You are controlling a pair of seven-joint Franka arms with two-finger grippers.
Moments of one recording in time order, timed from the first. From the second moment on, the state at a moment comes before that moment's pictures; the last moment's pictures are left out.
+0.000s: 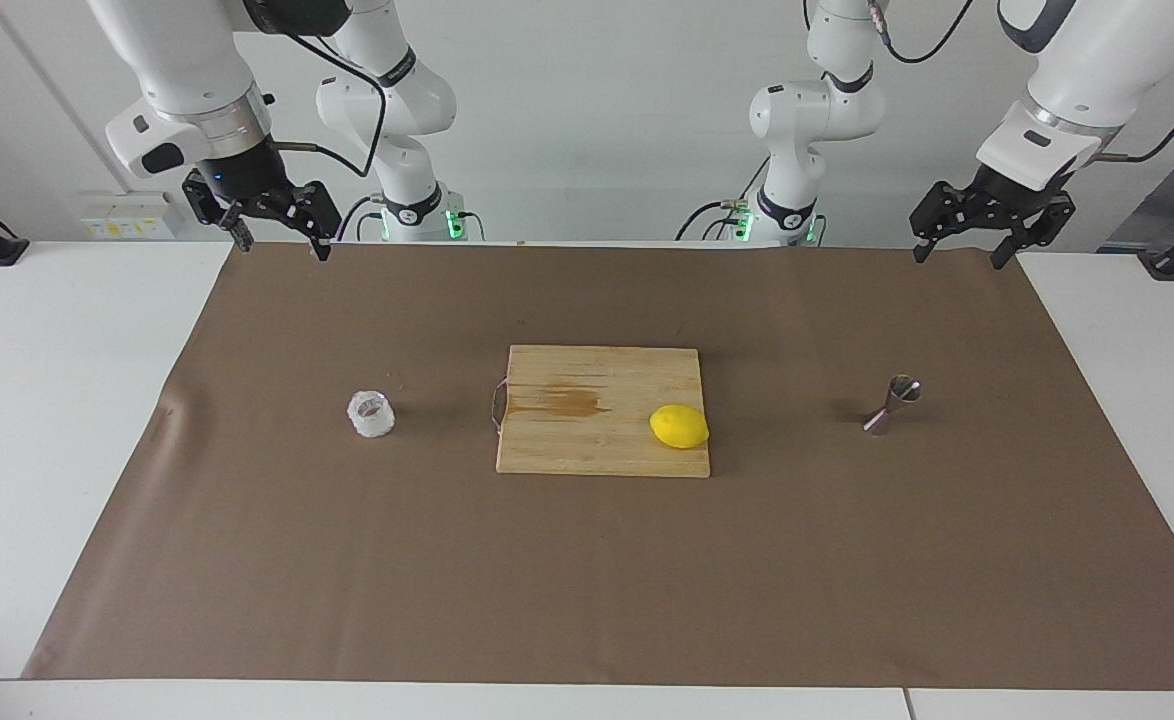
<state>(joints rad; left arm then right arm) 0.01 -0.03 -0.07 -1.55 -0.02 1.50 0.09 0.02 0.00 0.02 -1.51 -0.04 1.46 0.16</state>
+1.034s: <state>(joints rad) 0.01 -0.01 -0.06 -1.55 -0.03 1.50 0.07 0.02 0.00 0.02 -1.51 -0.04 1.46 0.16</state>
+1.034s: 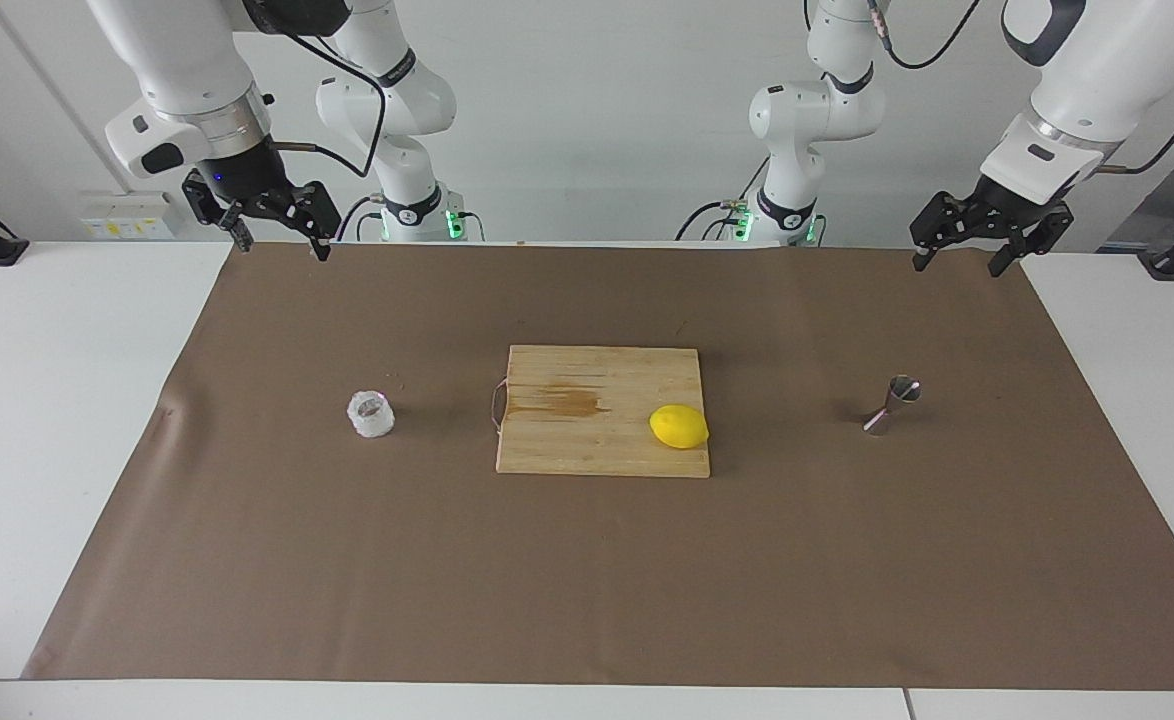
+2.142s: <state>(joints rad) 0.32 0.23 -0.05 -1.58 -0.30 1.49 -0.27 0.02 0.00 0.02 -1.51 -0.04 1.46 0.16</state>
